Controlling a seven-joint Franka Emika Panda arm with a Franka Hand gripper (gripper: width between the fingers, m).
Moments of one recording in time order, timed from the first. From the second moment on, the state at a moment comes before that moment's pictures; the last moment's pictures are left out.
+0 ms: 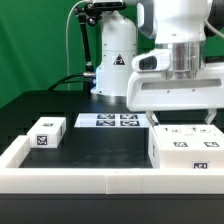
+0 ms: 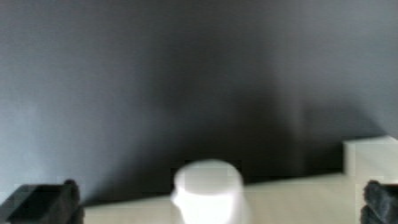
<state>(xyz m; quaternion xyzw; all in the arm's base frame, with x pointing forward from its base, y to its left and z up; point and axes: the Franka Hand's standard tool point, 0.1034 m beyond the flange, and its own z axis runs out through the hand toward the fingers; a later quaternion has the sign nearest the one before) 0.490 0.083 0.020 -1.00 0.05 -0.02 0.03</state>
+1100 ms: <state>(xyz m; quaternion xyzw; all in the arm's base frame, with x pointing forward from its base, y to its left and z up) 0.491 0.088 0.007 -1.00 0.03 -0.02 0.03</state>
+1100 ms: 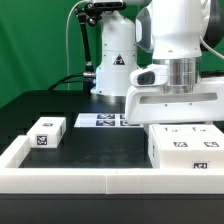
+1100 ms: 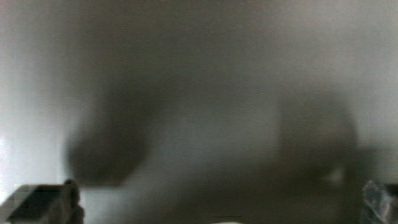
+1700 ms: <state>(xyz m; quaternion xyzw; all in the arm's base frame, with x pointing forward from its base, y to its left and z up) 0.498 0.087 0.011 -1.00 0.03 -0.03 0.03</state>
